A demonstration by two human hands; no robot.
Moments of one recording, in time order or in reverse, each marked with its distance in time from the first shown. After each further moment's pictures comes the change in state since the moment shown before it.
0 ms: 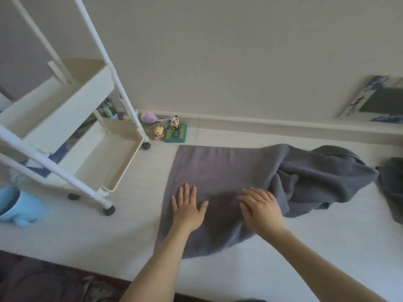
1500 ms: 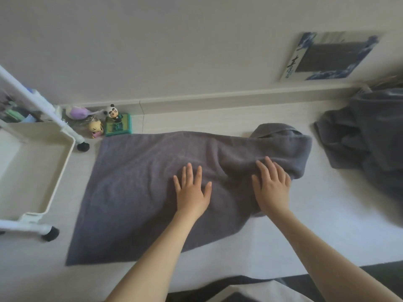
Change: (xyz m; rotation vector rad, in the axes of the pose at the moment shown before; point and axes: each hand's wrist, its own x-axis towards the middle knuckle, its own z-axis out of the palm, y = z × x) left_hand 0.001 0.103 0.028 0.053 0.052 0.357; right_hand -0.054 0.082 -0.020 -0.153 0.074 0.605
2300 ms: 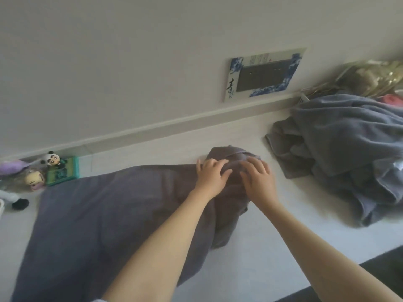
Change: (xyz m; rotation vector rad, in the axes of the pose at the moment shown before) left_hand 0.105 0.183 -0.024 -0.246 -0.024 0.386; right_hand 0.075 0.090 -0.035 0.185 0.126 -0.032
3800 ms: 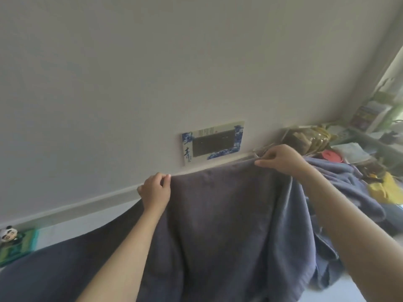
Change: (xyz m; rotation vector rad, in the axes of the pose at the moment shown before) left_hand 0.077 0.052 -0.088 -0.032 0.620 -0.179; right_hand 0.152 0.097 -0.243 0.084 -0.214 0.193
